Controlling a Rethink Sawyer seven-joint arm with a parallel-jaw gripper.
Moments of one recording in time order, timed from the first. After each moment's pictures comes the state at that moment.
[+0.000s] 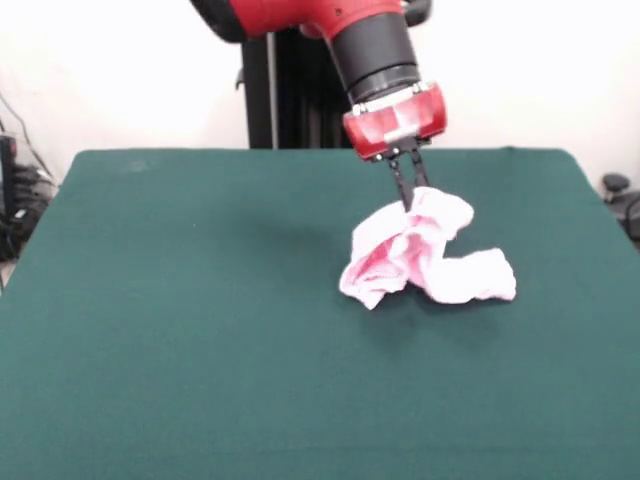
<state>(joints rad) -0.60 -0.57 0.41 2.12 -0.61 -0.50 1.91</state>
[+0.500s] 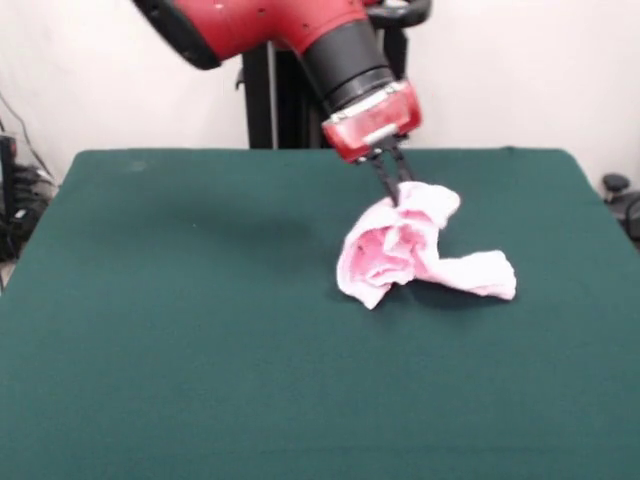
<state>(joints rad) -0.87 -0.47 0.63 2.13 -0.80 -0.29 1.91</state>
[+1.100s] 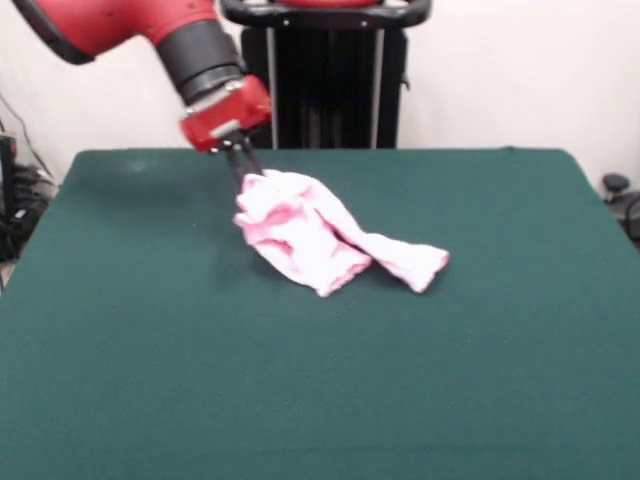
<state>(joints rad) -1.44 -0.32 0.85 2.13 -0.95 0.10 1.90</state>
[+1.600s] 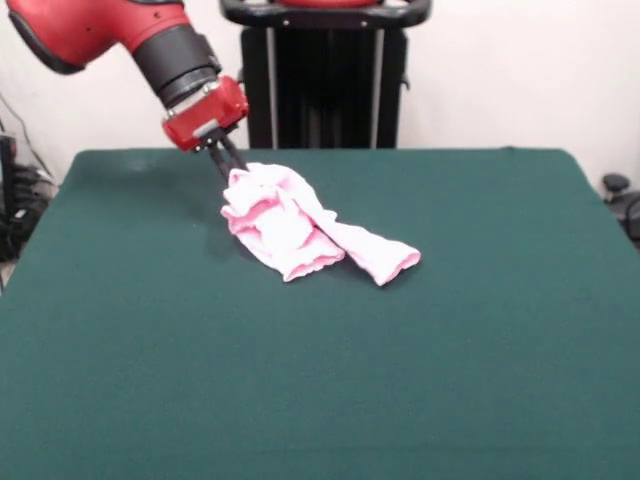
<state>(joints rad) -1.59 -0.19 0.89 2.12 -0.96 0.29 1.73</state>
